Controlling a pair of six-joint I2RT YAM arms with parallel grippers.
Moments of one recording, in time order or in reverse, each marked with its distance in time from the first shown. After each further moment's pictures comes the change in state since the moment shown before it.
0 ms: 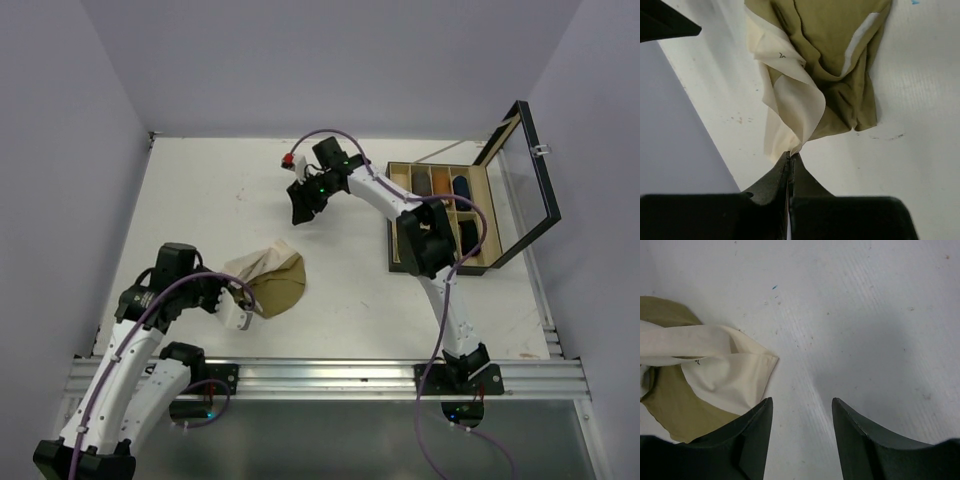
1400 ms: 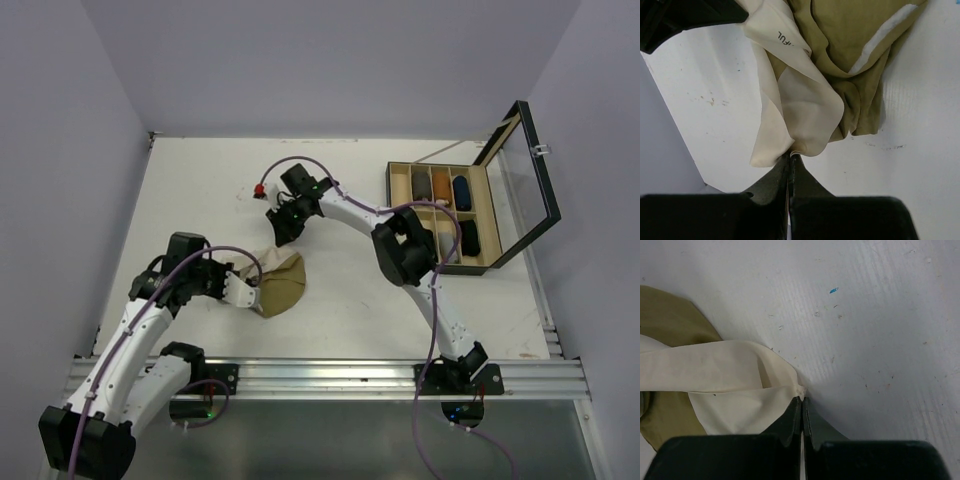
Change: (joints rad) left arm 0.000 0.128 -0.042 0.138 -0.086 -0.185; right arm 0.161 0.107 0.015 0.053 0.096 0.056
